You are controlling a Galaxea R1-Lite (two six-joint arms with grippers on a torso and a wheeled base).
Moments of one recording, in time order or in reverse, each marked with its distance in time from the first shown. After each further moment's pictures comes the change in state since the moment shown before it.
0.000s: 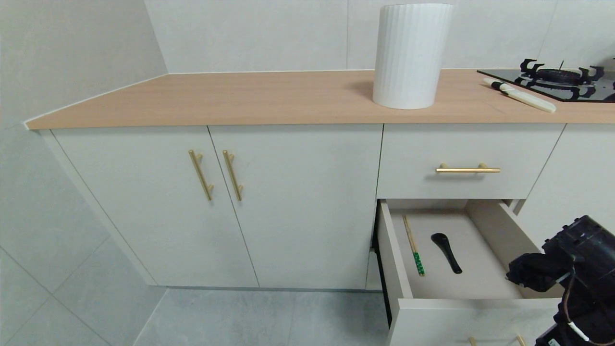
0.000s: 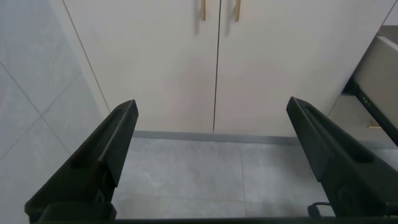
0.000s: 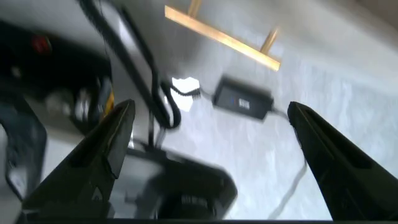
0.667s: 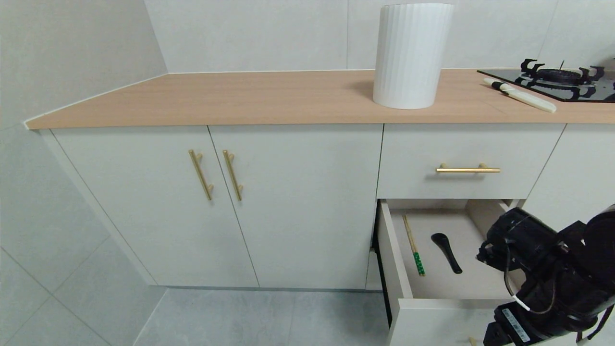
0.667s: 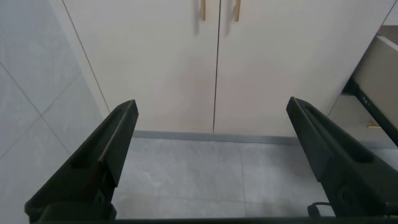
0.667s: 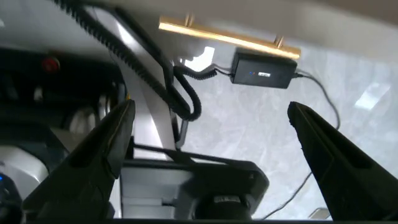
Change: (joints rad) left arm 0.000 0.000 0.000 0.000 0.000 0.000; right arm -0.022 0.241 -0.151 0.040 -0.012 0.243
